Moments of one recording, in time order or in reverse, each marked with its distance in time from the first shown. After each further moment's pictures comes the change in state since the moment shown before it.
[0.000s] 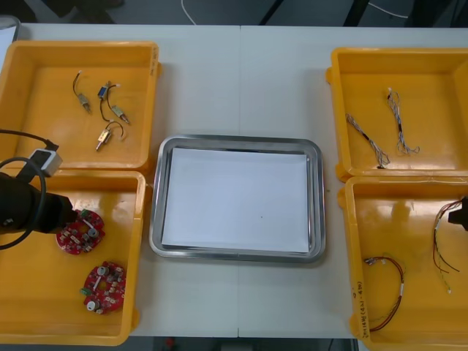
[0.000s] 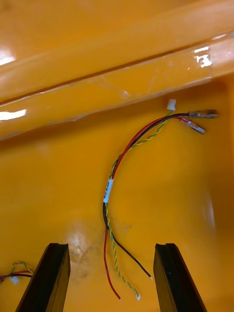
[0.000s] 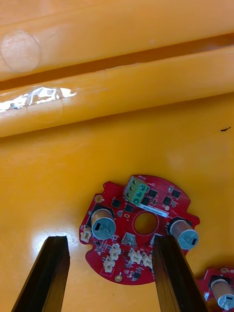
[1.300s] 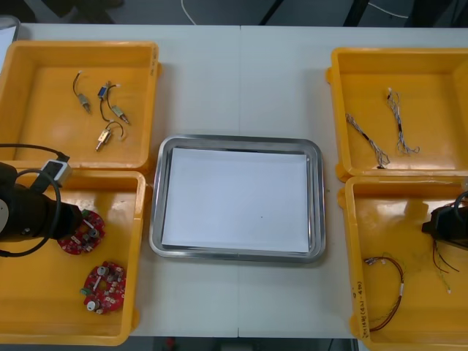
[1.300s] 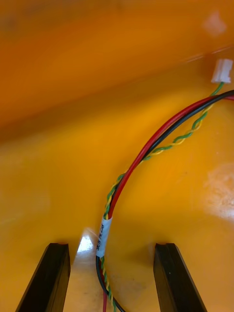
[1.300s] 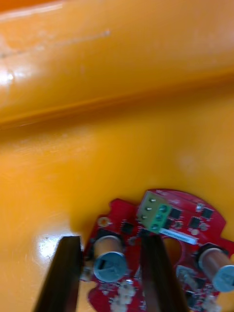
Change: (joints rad) right arm 0.011 0.045 0.122 0.196 0.077 -0.226 0.000; left arm 0.000 0.003 -0.106 0.082 -0.073 -0.128 -0.005
